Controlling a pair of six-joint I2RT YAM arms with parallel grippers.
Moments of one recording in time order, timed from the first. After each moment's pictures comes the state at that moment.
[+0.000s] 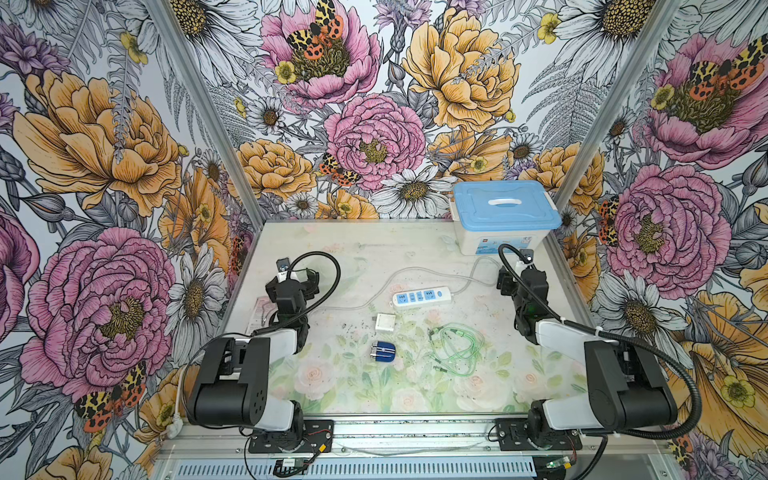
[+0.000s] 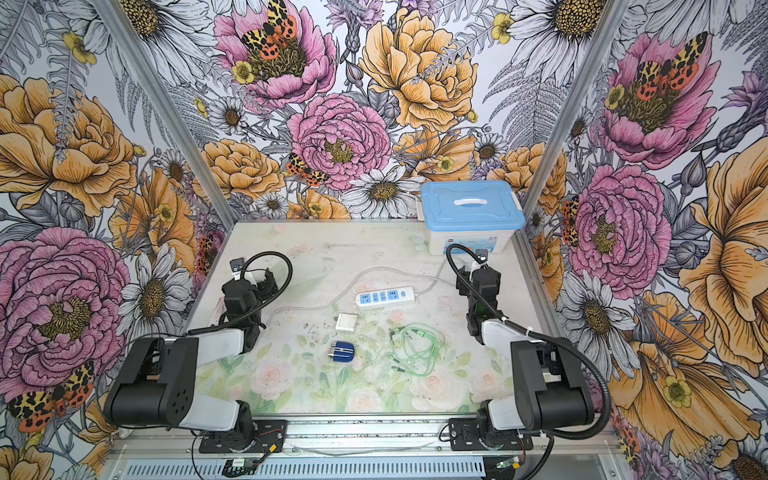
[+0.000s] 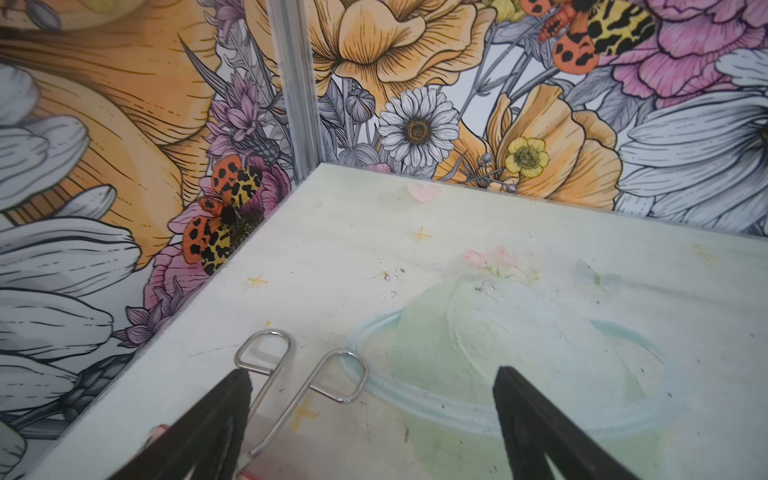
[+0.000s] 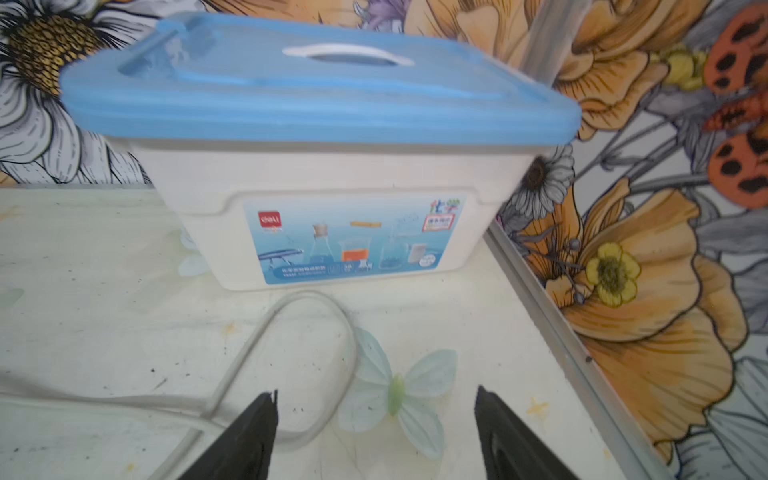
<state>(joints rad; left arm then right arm) -0.04 1.40 0.50 0.63 -0.38 -0.10 0.10 1.37 0.62 0.42 0.23 -0.04</state>
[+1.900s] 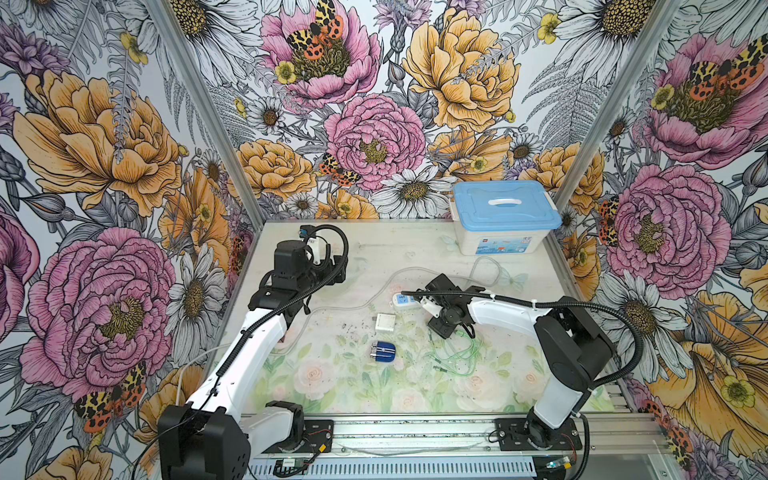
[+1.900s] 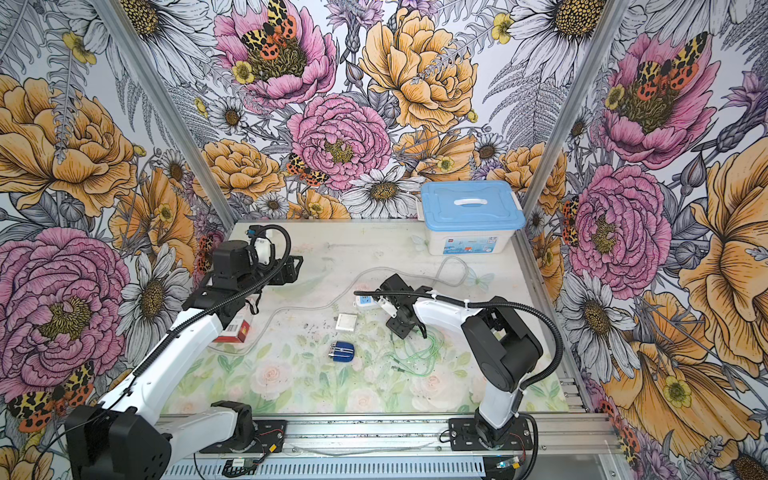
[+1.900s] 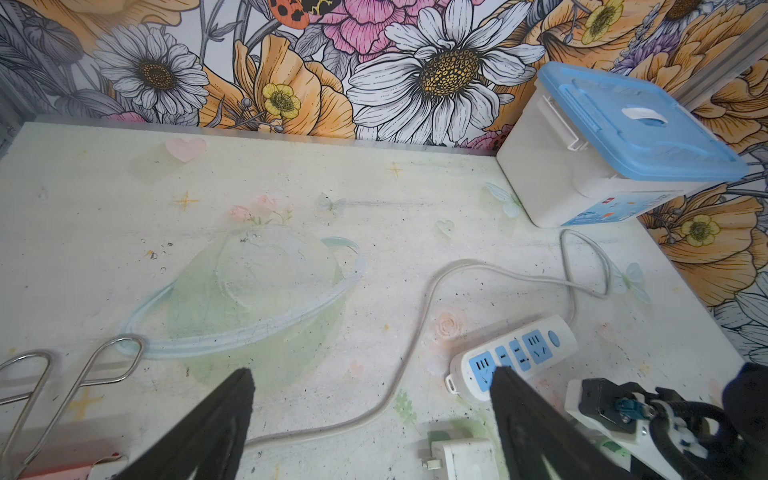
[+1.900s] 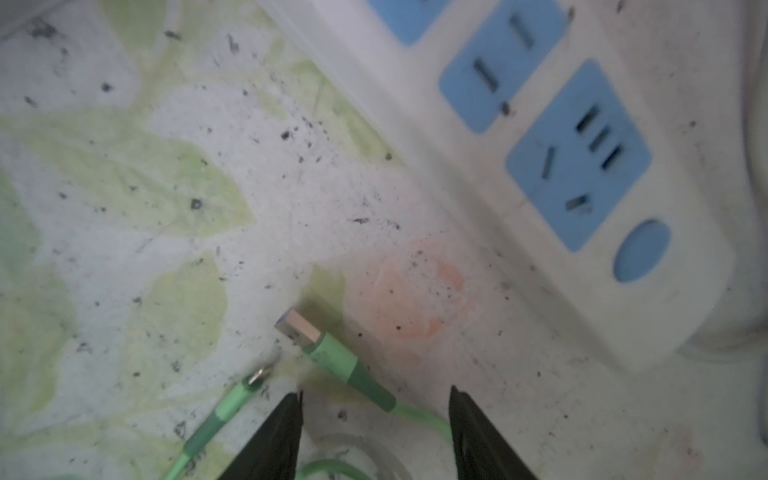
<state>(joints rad) -0.16 1.15 0.96 -0.35 0.15 -0.21 0.65 1.75 1.04 -0.55 0.08 -0.27</state>
